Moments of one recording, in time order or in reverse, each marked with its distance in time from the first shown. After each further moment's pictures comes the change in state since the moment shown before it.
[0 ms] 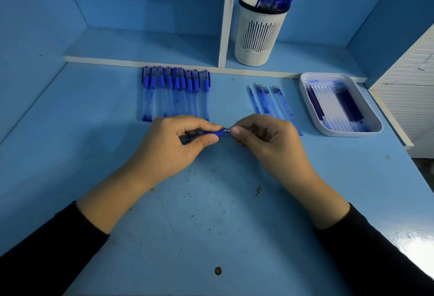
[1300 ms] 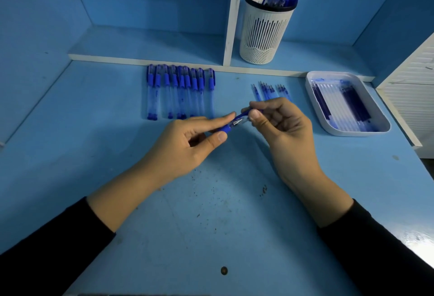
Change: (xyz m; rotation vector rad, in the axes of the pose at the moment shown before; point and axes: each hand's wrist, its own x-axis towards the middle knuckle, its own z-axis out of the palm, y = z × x) left_hand -0.002 -0.002 0.005 -0.156 -0.165 -0.096; right_hand 0.006 0.002 0.006 0.470 0.186 0.014
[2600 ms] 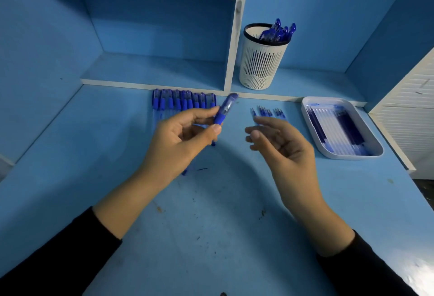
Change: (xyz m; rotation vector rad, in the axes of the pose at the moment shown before) left_hand 0.021 0.023 -0.010 -0.331 0.264 0.000; right_hand -0.008 -0.019 0.004 -0.048 0.021 -0.011
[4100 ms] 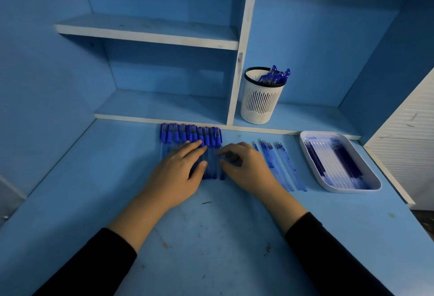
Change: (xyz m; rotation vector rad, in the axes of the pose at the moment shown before) left_hand 0.028 -0.045 -0.035 1.094 -0.166 0.034; right_hand 0.072 0.039 0.032 -0.806 -0.278 -0.092
